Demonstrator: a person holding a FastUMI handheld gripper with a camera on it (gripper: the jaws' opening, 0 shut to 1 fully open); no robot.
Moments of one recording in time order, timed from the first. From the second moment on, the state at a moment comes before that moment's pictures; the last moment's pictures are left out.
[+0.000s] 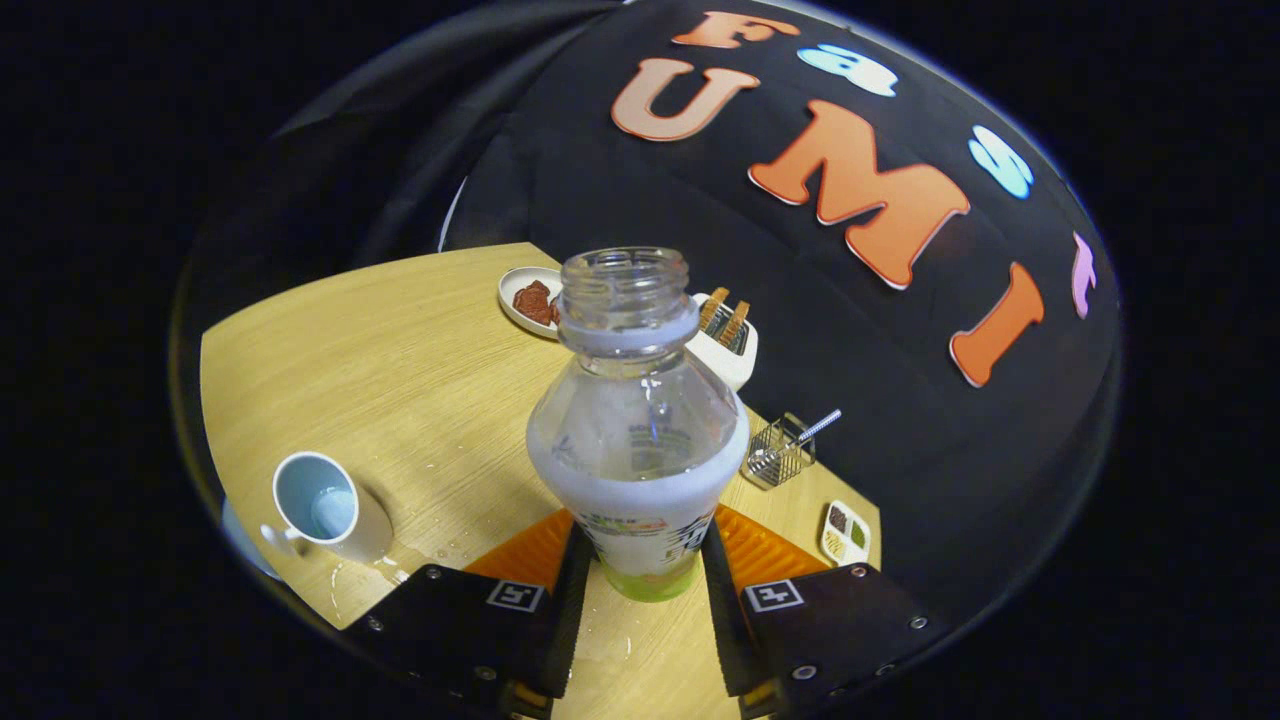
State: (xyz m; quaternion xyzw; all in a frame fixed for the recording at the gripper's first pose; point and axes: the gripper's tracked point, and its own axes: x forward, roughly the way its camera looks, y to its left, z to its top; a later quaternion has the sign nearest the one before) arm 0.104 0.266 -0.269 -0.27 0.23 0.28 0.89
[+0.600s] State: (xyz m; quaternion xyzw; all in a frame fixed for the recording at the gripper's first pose) arm 0.173 0.258 -0.333 0.00 0.31 0.25 0.92
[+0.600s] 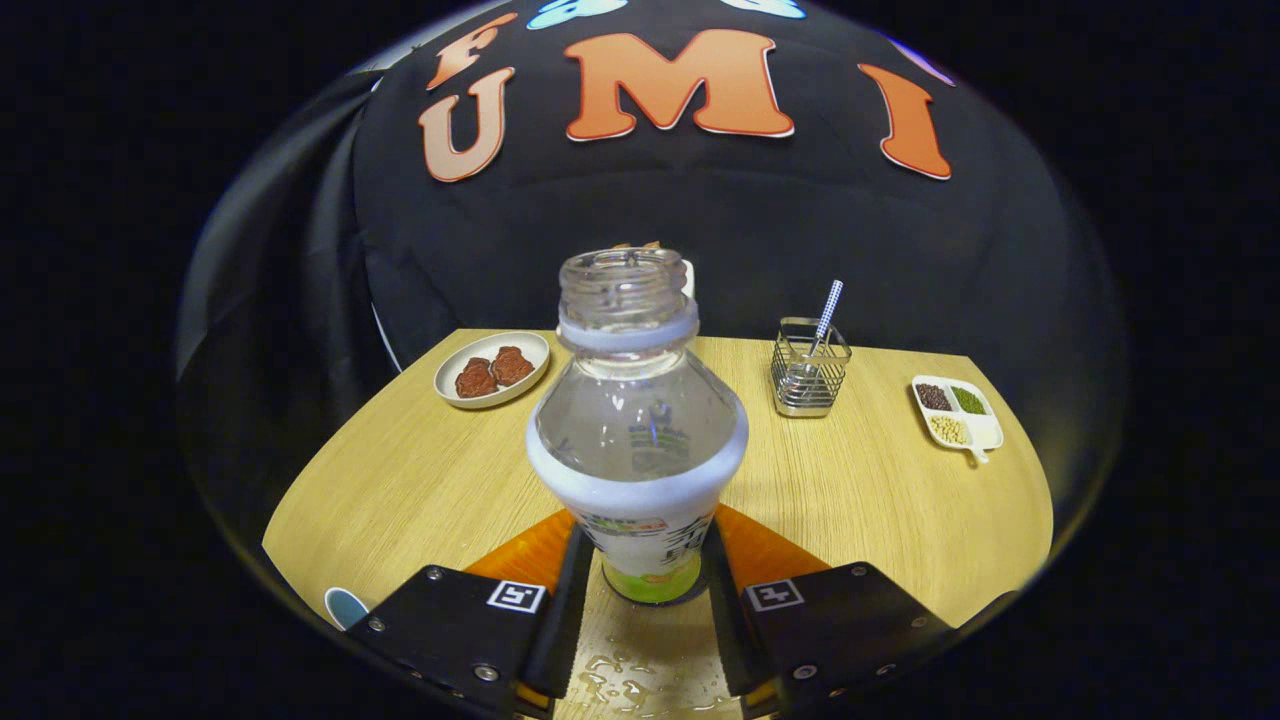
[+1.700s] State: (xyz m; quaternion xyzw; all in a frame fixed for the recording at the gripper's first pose) arm 0.146 0.242 -0.308 0.00 0.30 0.24 0.92
